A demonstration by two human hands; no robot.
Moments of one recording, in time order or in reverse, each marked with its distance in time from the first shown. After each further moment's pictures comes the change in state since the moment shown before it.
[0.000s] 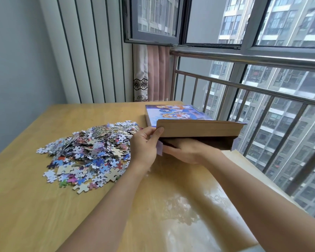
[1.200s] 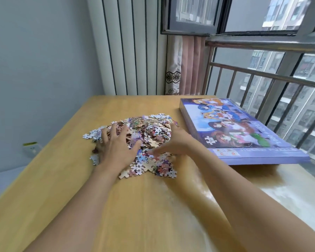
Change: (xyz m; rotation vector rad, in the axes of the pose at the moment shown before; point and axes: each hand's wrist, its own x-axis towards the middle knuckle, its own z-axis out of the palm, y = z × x) left_hand -0.002 -0.021 -0.171 1.267 0.052 -0.189; right_hand 0.081 -0.103 0.048 0.212 -0.076 0.399
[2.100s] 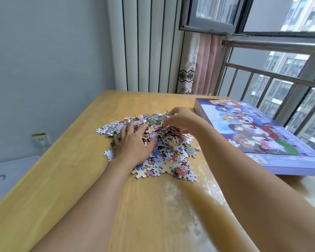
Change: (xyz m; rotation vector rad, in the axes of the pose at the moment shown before) left_hand 0.017 -0.015 0.012 -0.086 -0.082 0.037; right_hand 0.048 -0.061 -0.012 0.108 0.024 -0.040
